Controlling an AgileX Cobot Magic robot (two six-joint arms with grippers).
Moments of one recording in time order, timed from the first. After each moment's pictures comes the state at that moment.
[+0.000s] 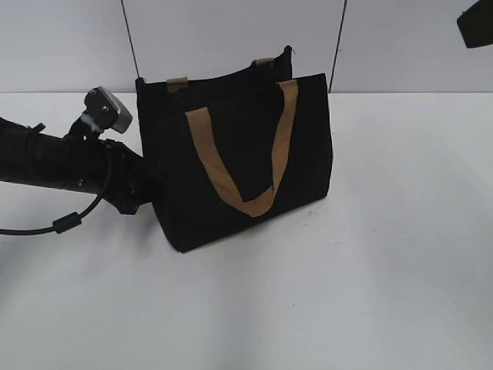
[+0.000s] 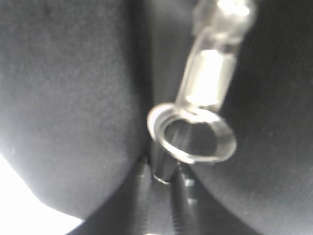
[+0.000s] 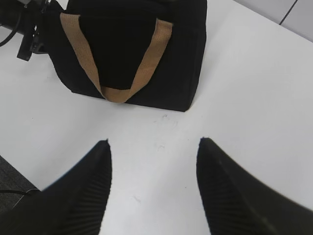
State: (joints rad) left arm -0.18 1.95 -0.89 -1.73 0.62 2.45; right arm 0.21 1.13 -1.23 0.37 1.03 -0.48
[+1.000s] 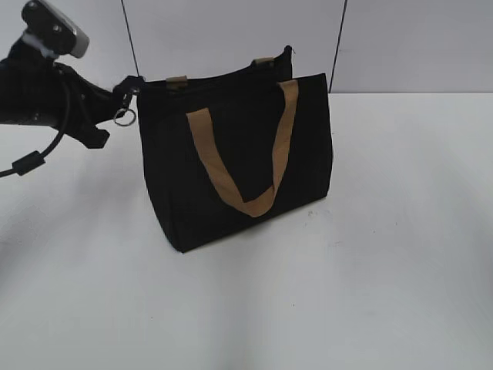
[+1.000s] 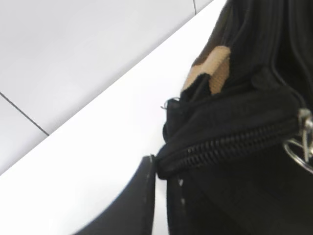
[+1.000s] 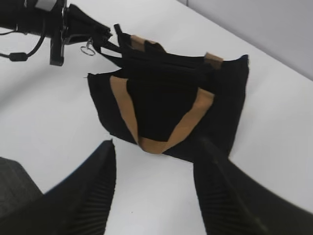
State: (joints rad) left arm -0.18 1.65 -0.89 -1.73 0.35 2.40; right arm 0.25 1.28 -1.42 0.54 1.02 -0.58
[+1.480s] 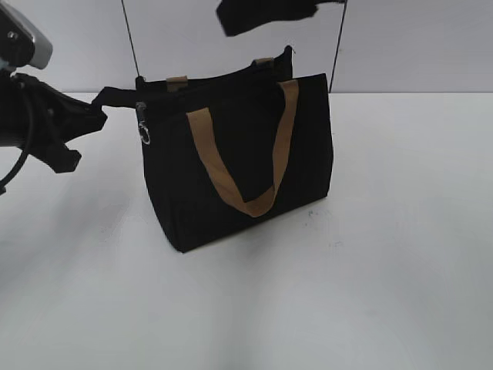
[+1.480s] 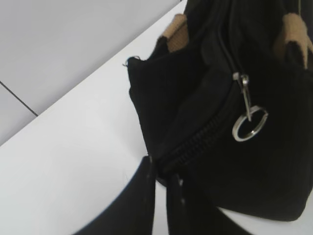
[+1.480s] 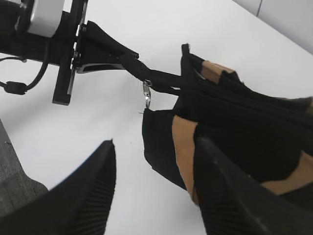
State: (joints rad) left arm -0.18 1.45 -0.72 -1.73 0.34 2.39; right arm 0.52 1.50 -1.42 0.55 0.79 -0.54
